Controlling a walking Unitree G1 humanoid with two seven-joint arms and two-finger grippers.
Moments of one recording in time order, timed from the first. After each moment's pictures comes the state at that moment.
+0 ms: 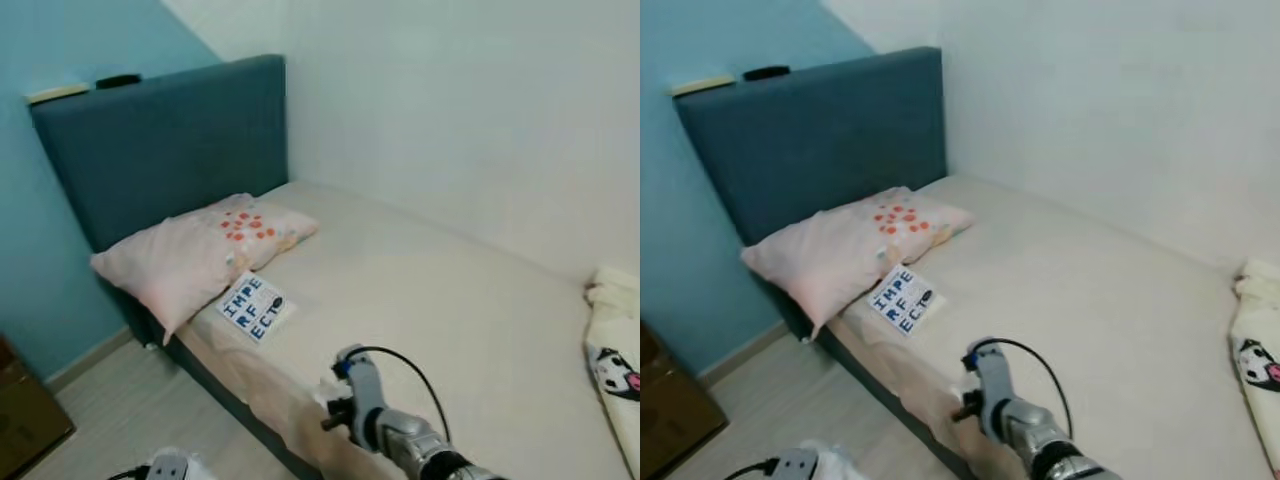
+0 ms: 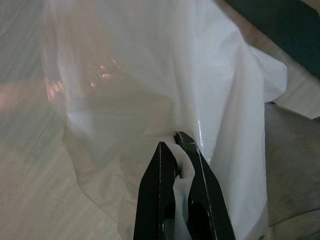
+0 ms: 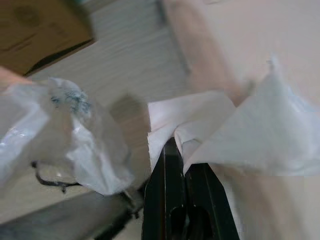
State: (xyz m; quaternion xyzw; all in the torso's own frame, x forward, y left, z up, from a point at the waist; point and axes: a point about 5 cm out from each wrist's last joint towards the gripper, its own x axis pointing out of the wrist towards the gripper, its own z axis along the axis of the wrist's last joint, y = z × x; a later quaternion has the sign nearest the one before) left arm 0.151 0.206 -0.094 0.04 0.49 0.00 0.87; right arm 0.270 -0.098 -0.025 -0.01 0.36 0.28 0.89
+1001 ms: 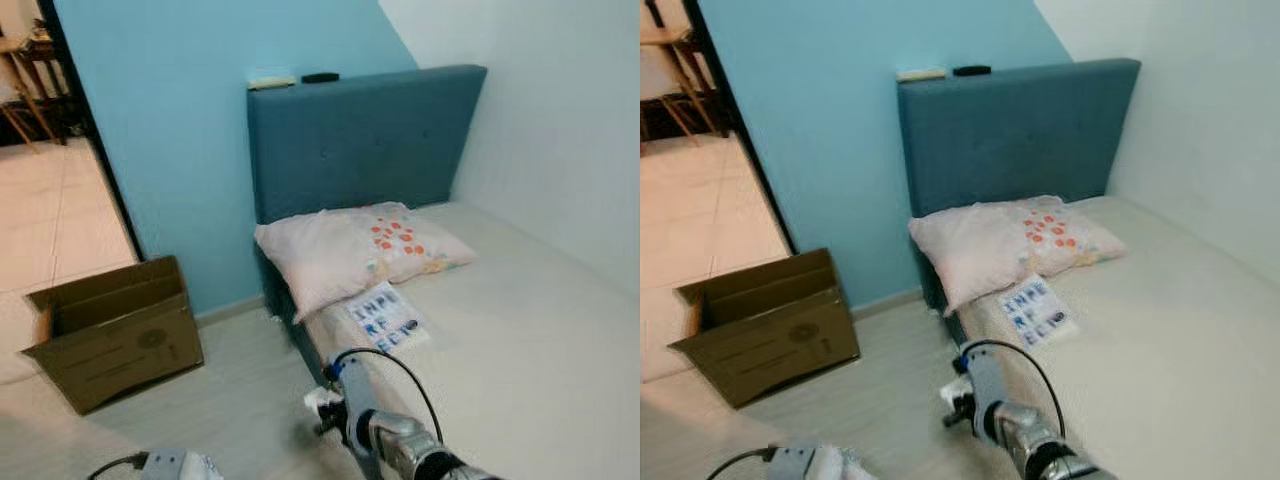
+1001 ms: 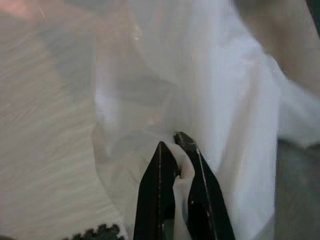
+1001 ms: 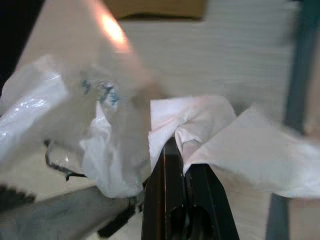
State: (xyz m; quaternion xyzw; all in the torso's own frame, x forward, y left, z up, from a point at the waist) left arm 0.174 0.209 -0.084 0.07 0.46 0.02 0.88; right arm 0.267 -0.095 -0.027 -0.01 0.36 0.30 0.88
